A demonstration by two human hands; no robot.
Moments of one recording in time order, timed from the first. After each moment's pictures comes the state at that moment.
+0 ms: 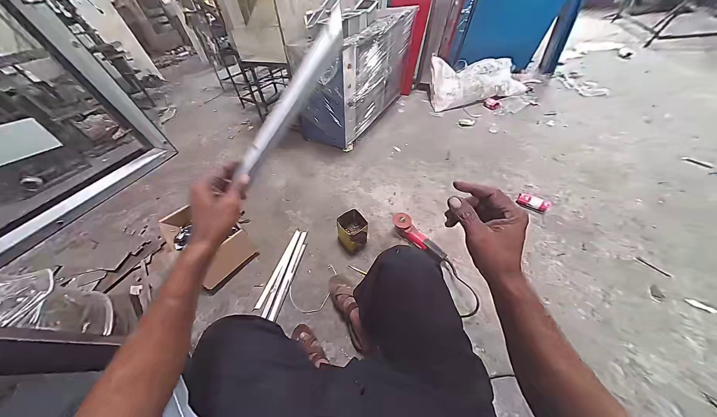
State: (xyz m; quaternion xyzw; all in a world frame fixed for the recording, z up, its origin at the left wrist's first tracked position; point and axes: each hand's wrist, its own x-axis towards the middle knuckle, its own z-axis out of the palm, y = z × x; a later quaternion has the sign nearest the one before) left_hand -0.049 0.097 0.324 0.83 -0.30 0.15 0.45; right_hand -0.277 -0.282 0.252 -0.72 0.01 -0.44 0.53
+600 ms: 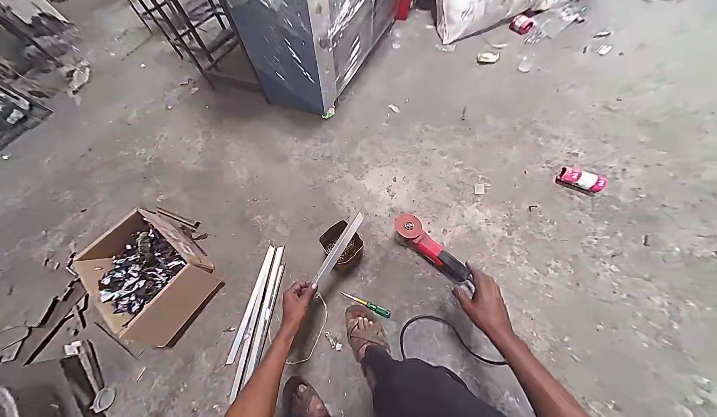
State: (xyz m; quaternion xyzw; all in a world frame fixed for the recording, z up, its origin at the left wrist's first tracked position) left_hand 0.033 -0.044 -0.111 0.81 -0.02 -0.20 0.55; right_hand -0.235 -0.457 -0.108 -0.90 0.36 -0.08 0.25
